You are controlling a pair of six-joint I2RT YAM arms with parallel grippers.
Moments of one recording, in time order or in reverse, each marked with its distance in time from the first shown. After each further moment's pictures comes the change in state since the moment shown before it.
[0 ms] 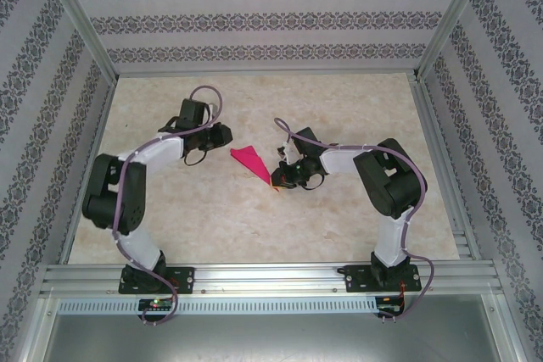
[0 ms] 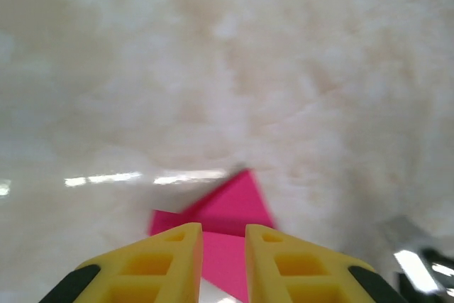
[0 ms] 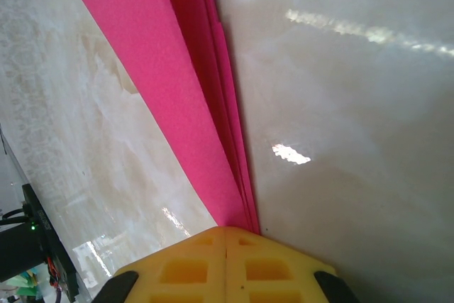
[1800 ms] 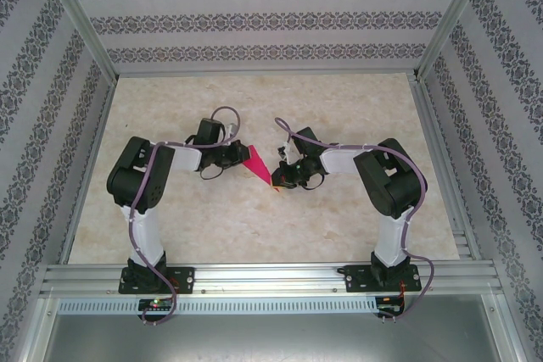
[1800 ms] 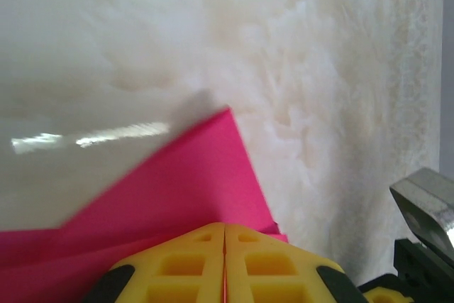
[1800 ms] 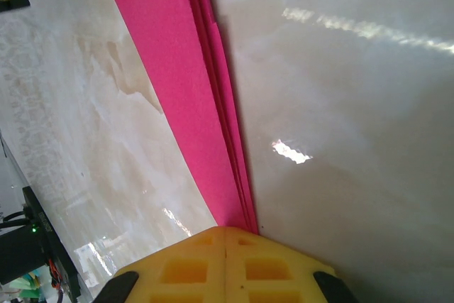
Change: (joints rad) left arm -0.023 0.272 -0.108 0.372 0.242 -0.103; right arm -0.002 0.003 -0.001 -0.016 0.007 0.006
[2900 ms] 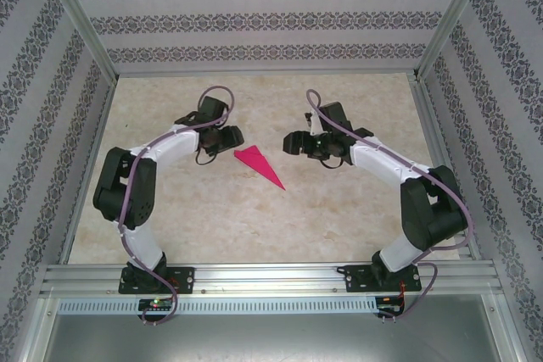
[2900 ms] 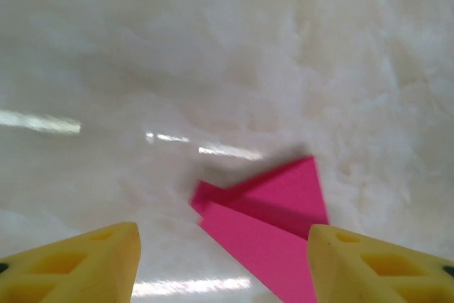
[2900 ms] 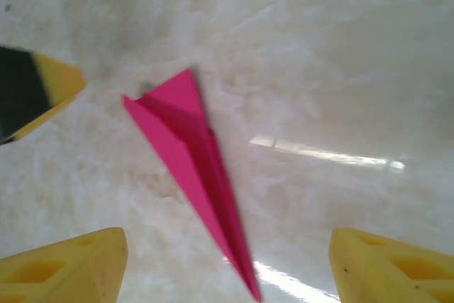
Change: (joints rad) left arm -0.100 -0.164 0.287 -0.666 -0.481 -0.059; right arm -0.119 -0.338 0.038 -0.122 0.308 -0.012
